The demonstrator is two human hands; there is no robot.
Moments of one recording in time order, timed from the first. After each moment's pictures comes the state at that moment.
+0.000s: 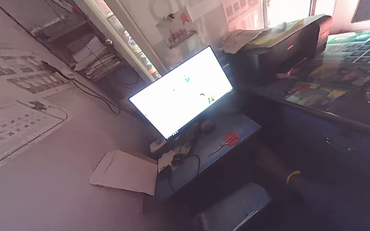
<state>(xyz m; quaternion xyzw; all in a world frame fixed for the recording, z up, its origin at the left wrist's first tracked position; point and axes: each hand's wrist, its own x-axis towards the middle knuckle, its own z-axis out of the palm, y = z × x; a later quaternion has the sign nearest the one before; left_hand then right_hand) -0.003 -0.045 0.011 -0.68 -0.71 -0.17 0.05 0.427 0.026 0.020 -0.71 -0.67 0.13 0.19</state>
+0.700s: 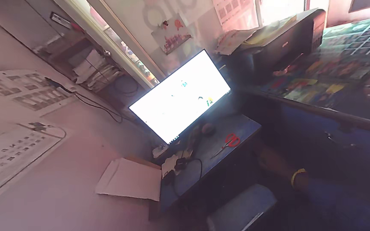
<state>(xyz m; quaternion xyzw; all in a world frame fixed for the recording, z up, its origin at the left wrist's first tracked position) 0.009 -0.021 0.014 -0.61 -0.78 -0.15 0.02 0.430 0.023 0.015 -0.69 -0.68 0.14 0.21</state>
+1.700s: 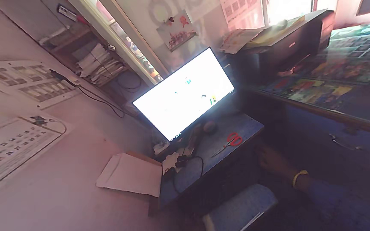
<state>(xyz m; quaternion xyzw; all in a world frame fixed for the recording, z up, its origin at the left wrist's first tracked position) -0.011 -0.017 -0.024 -0.55 -0.81 -0.19 0.06 0.433 0.028 0.012 -0.68 -0.69 0.13 0.21</state>
